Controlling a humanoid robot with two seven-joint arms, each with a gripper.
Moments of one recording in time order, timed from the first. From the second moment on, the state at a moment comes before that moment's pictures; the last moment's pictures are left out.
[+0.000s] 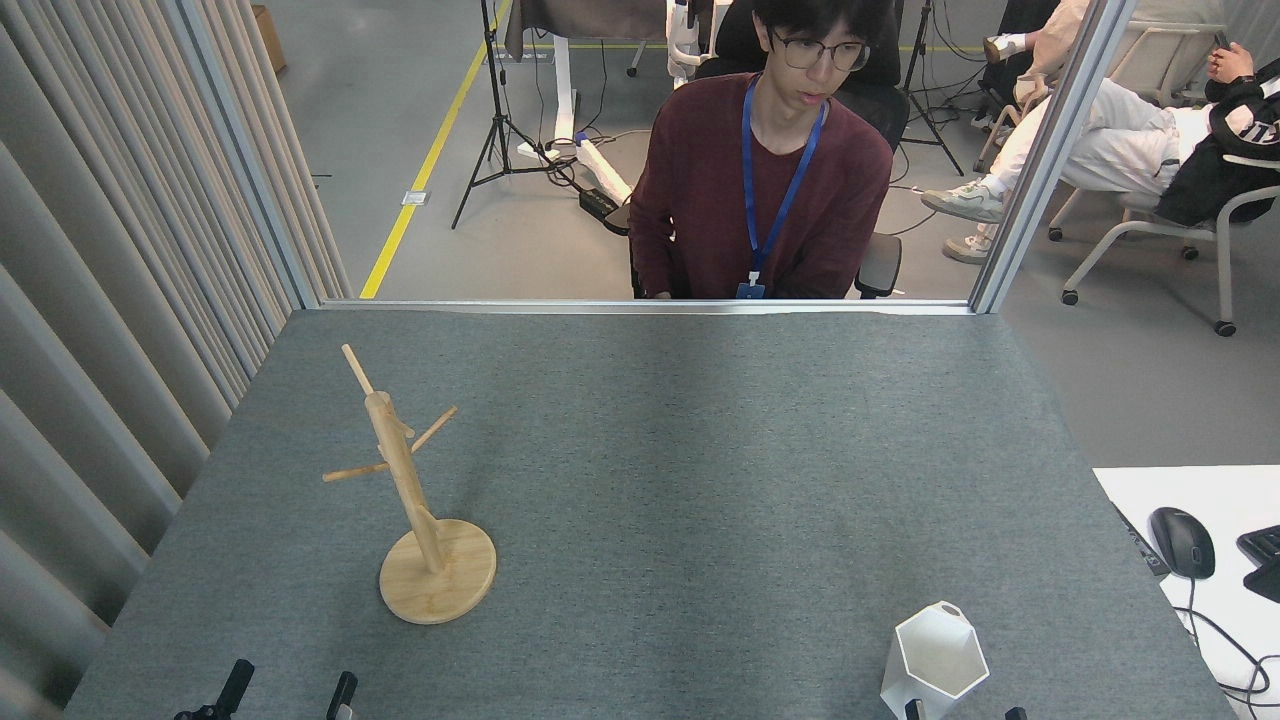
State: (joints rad) left arm 0.35 0.04 0.24 -1.67 -1.47 -0.38 0.36; right arm 0.40 0.02 -0.08 -1.58 1.40 -0.12 -0.44
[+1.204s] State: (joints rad) left arm 0.35 0.04 0.24 -1.66 -1.47 -0.37 0.36; right arm 0.33 0.01 -0.08 -1.53 1.40 -0.12 -0.42
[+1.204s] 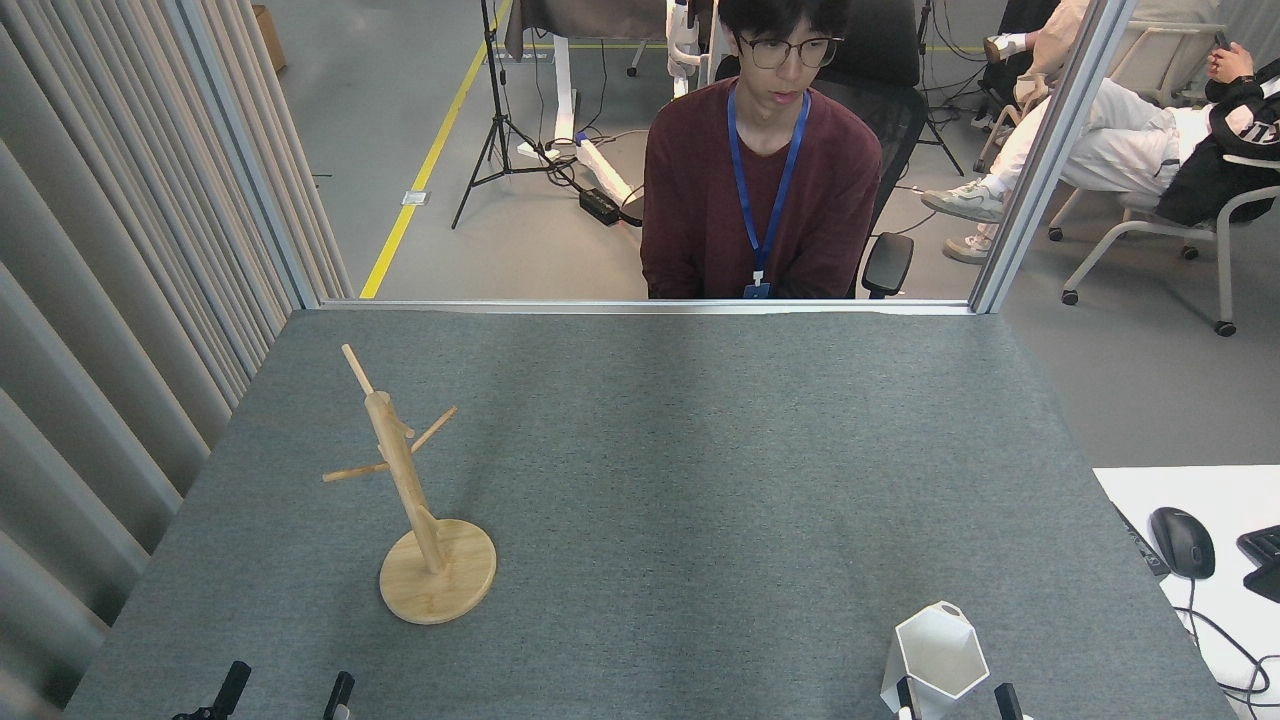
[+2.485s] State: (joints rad) left arm 0.35 0.04 0.24 -1.67 -1.47 -0.37 0.36; right arm 0.21 -0.01 -0.06 -1.38 1.43 -0.13 -0.43
